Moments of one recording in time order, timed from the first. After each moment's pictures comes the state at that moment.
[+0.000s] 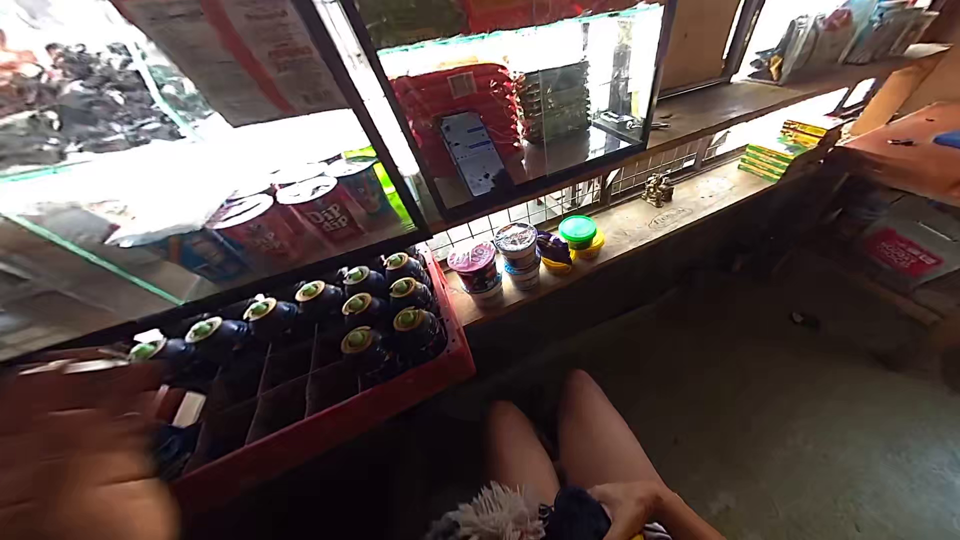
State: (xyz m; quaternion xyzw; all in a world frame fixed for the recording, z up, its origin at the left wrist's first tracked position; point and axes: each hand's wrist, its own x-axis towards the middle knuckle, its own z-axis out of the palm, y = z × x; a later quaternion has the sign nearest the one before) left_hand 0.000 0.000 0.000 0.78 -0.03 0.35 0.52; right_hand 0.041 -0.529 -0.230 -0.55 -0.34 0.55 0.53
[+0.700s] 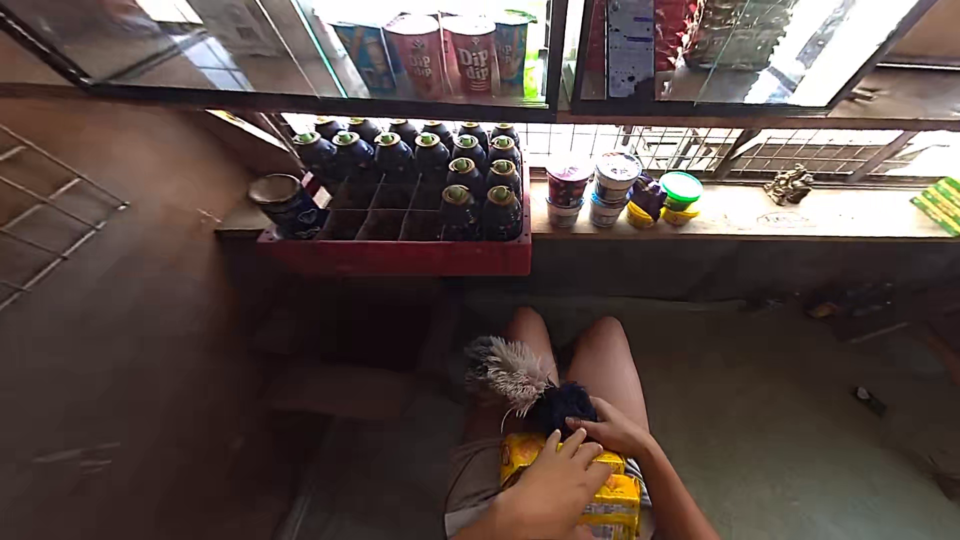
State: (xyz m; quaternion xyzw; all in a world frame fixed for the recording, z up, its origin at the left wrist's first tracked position) left_hand -0.088 -0.376 -0.116 0.89 -0.21 -0.31 0.25; right_hand 0.038 -0.522 -0.230 -0.65 -0.24 0.47 0.54
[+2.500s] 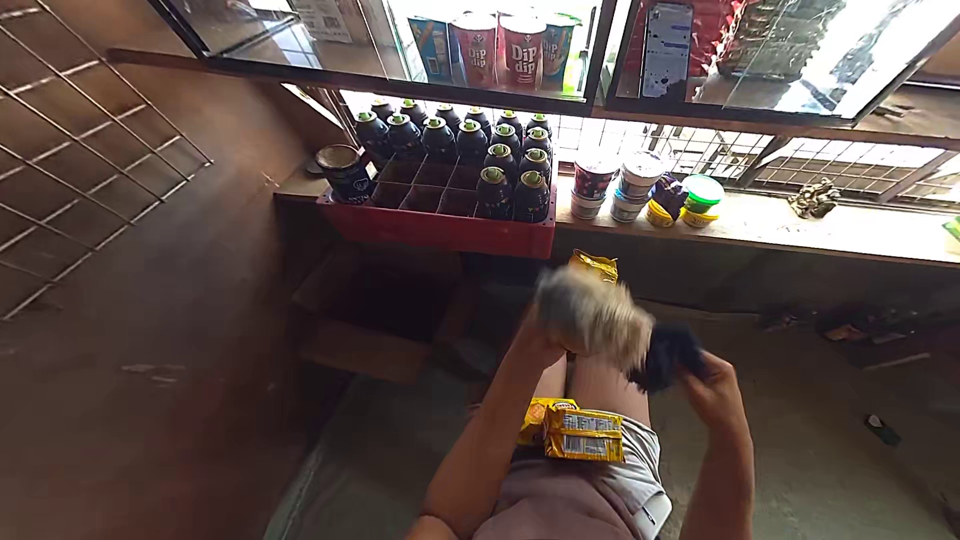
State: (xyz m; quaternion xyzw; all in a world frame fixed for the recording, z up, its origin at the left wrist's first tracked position) left_hand -0.008 -0.326 -0.091 0.27 0.07 0.01 0.96; right_hand 0.049 -0.590 -0.125 -0.76 -0.25 -0.05 0.60
